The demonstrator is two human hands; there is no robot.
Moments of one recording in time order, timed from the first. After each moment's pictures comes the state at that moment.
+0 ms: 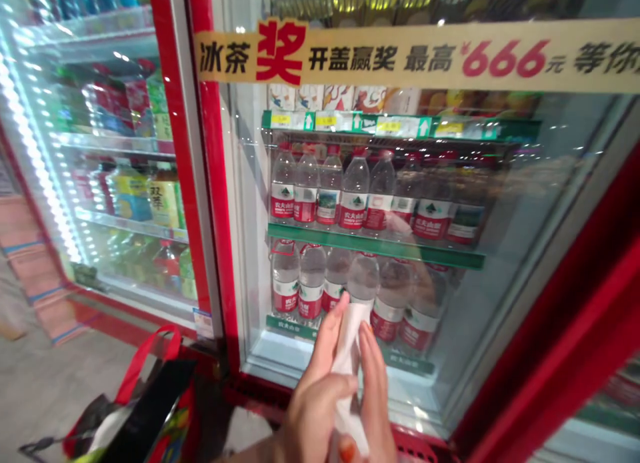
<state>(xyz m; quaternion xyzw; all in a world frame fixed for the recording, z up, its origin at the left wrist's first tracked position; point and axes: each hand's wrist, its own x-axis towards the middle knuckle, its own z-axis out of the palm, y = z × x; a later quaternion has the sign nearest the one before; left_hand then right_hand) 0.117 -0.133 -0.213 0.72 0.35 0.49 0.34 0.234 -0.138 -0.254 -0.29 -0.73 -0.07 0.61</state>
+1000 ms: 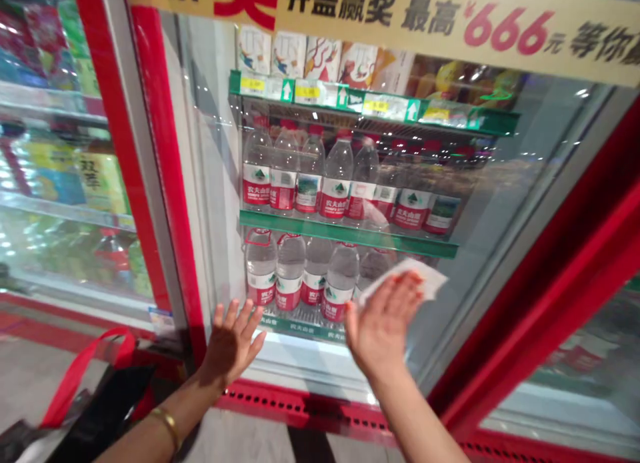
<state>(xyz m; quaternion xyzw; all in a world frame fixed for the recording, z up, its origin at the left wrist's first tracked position) -0.027 -0.029 -0.321 0.70 0.40 0.44 -0.40 0.284 -0.048 -0.220 -0.50 -0.65 -0.40 0.42</state>
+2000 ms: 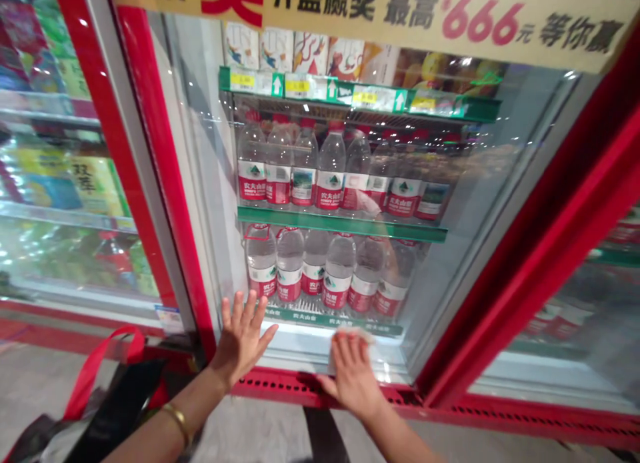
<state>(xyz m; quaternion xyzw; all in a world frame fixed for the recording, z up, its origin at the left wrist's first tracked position) -0.015 -0.037 -0.321 0.71 0.42 0.43 -0.38 0.300 -0.063 -0.386 -0.37 -0.76 -0.43 0.32</state>
